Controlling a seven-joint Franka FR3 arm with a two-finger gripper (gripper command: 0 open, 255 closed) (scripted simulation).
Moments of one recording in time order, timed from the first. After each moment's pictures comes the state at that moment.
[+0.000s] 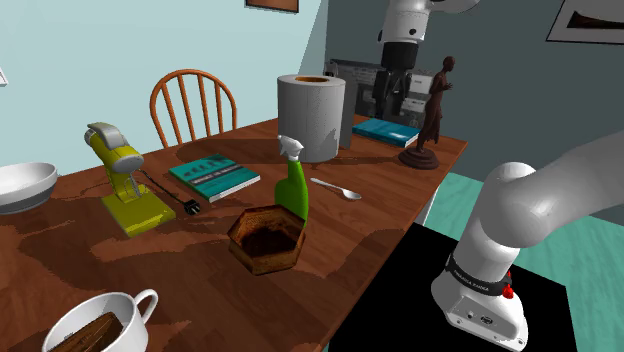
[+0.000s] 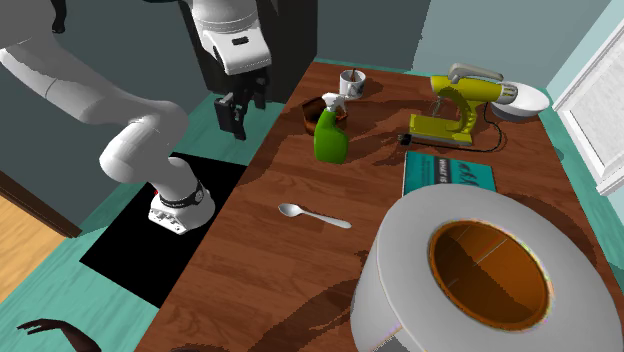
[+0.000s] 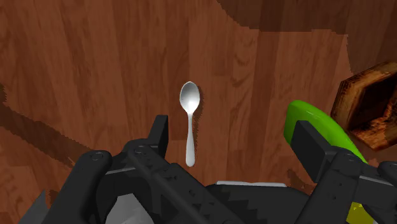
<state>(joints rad) 0.01 -0.75 -0.07 -2.29 0.06 1.49 0.03</state>
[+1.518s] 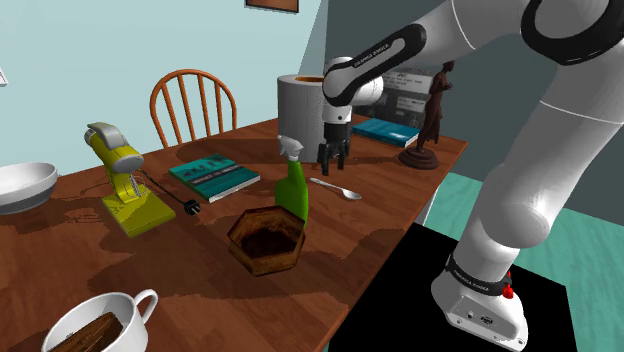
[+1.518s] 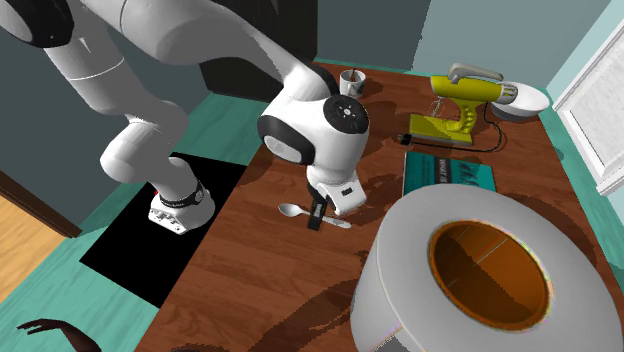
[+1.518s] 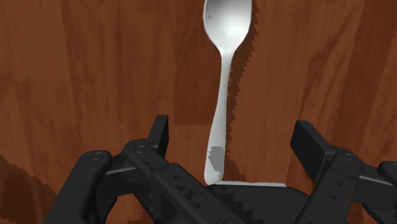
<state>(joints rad) 0.04 -0.11 -0.15 -2.31 0.13 2.04 -0.16</state>
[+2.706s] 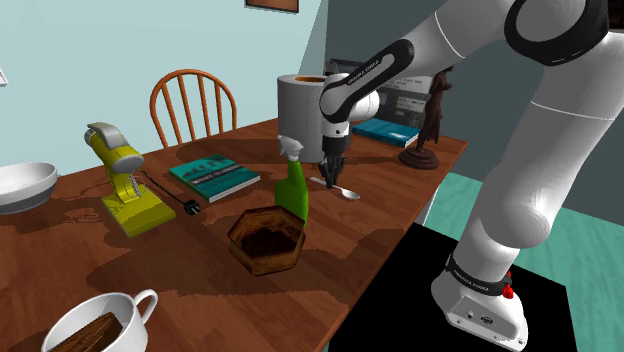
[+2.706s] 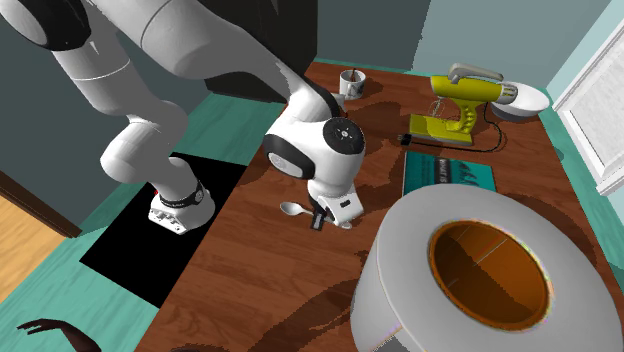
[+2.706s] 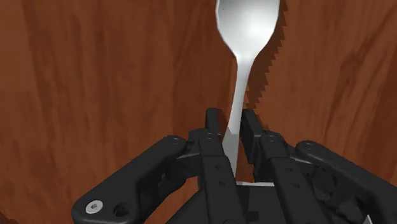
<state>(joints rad) 0.04 -0.05 -0.15 -2.36 0.16 2.16 -0.18</state>
